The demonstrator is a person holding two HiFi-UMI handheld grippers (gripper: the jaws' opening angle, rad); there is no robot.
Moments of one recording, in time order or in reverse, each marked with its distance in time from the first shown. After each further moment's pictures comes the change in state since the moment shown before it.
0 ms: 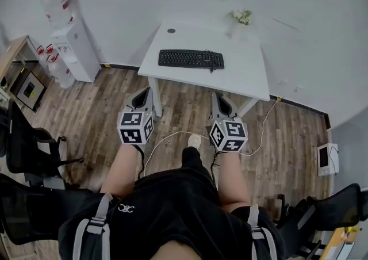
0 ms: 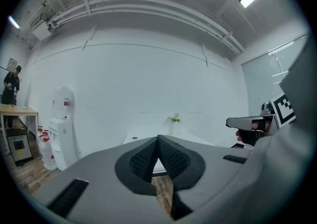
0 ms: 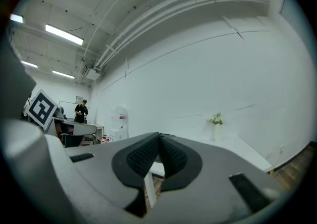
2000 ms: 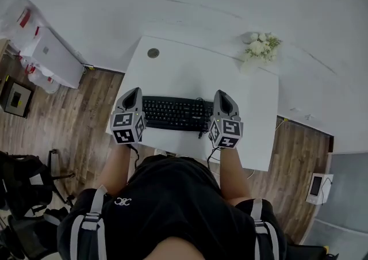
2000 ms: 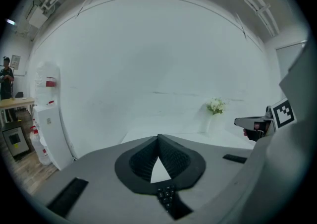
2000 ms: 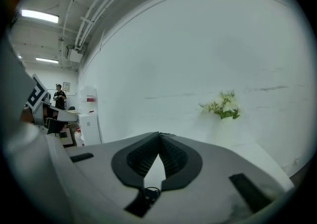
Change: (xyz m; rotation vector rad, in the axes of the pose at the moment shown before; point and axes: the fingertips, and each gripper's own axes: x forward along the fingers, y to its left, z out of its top) left arm 0.586 0.125 -0.009 -0.079 0.225 0.143; right arm 0.539 -0.345 -0.067 -0.011 0.202 -0.057
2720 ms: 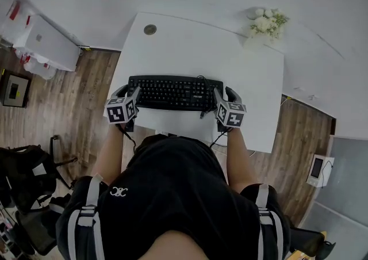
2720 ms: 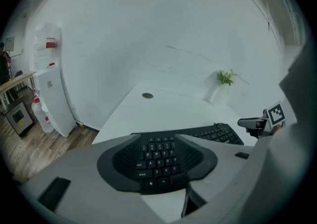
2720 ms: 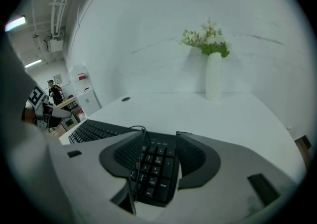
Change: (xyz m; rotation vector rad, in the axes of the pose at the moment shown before) left arm 0.029 0.044 -0.153 -0.118 0.388 -0.022; right arm 0.005 -0.049 -0.174 0.124 0.438 -0.003
